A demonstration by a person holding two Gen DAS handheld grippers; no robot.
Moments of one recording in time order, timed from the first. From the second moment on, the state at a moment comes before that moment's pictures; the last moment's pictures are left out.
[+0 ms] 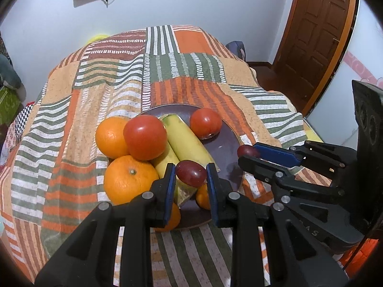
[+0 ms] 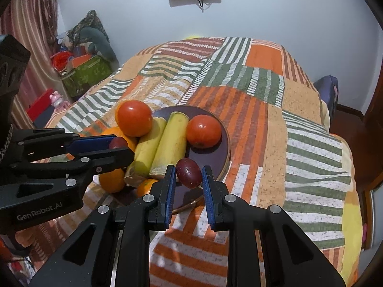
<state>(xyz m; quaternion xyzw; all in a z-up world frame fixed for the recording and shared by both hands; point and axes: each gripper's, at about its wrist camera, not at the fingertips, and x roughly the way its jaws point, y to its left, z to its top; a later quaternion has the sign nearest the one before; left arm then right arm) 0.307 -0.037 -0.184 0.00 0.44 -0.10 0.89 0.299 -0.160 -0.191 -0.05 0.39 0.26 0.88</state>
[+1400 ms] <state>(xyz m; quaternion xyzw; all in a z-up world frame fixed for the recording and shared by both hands) 0.223 -0.009 -0.079 -0.03 0.31 -0.06 0.95 0.230 -0.179 -0.086 -0.05 0.28 0.24 0.93</state>
